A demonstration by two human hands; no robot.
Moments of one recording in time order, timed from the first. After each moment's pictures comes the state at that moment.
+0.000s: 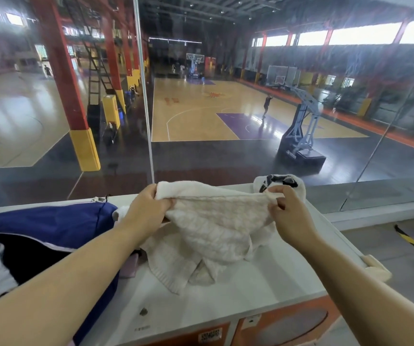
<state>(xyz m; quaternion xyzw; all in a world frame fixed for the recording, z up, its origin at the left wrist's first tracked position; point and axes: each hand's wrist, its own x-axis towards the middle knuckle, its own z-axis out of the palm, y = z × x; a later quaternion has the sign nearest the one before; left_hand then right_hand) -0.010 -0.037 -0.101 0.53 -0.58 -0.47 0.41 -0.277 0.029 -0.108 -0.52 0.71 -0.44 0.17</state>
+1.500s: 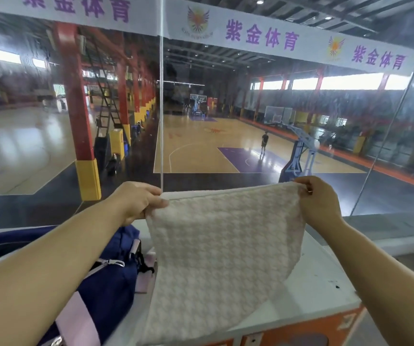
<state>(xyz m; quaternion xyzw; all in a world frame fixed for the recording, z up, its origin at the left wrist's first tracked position) 0.044 -0.026 -0.019 0.53 -0.55 -0.51 0.39 -0.286 0.058 -0.013 -0.50 0.73 -0.46 0.00</state>
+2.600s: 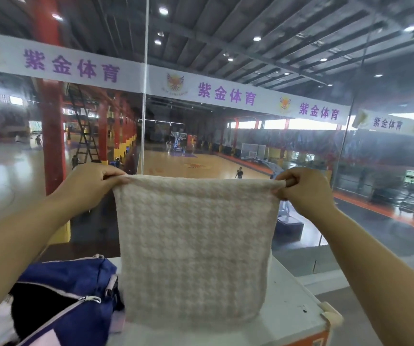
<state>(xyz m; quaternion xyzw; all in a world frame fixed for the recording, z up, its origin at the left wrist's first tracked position) 0.082 0.007 0.078 0.45 -0.79 -0.01 0.41 -0.282 0.130 0.095 -0.54 0.69 -0.48 -0.10</state>
